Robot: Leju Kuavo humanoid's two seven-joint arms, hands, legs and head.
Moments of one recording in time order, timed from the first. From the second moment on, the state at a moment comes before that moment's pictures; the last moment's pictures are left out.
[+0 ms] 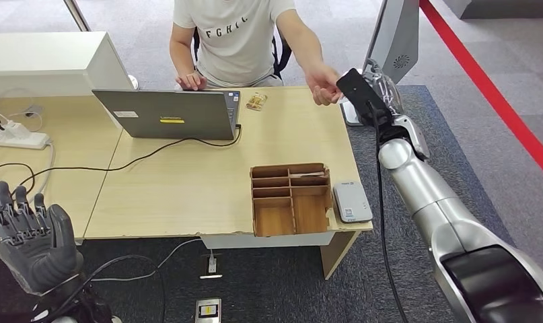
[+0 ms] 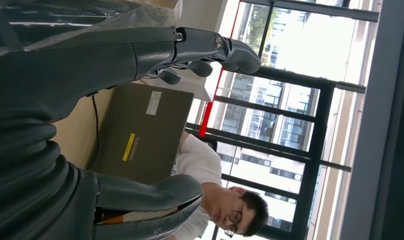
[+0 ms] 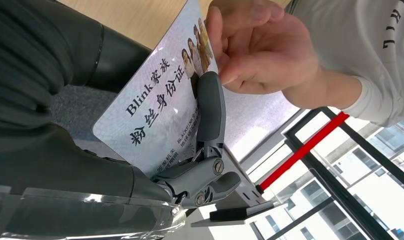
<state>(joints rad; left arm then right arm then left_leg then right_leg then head) 0.06 0.11 -0.33 -1.94 0.24 0.69 -0.70 -0.95 -0.22 0.52 -0.82 0.33 -0.20 0.03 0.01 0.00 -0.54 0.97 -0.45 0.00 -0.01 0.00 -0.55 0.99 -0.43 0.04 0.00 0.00</state>
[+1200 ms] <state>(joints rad) 0.11 0.11 -0.32 -1.95 0.24 0.69 -0.70 -0.73 -0.46 0.42 -1.15 0.34 -0.30 0.14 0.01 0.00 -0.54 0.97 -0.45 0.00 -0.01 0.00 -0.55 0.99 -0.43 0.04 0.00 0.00</state>
